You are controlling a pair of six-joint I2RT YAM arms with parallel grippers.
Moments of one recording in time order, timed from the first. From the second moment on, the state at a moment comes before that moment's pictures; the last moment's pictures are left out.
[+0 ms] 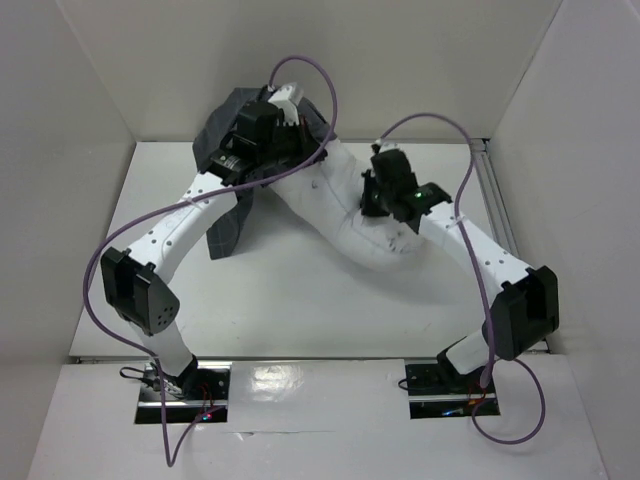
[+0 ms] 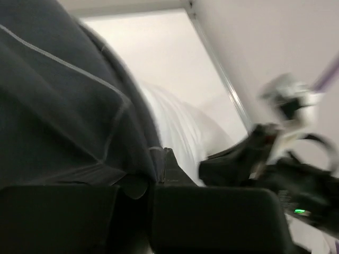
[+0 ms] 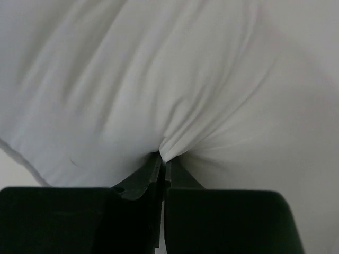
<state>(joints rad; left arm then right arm) -0.50 1.73 1.80 -0.36 0.21 -0.48 0.47 1.49 1.38 -0.56 0.14 0.38</state>
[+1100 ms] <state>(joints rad) -0.56 1.25 1.02 -0.60 0.41 -0.52 0.85 1.18 0.98 -0.61 0.28 0.42</state>
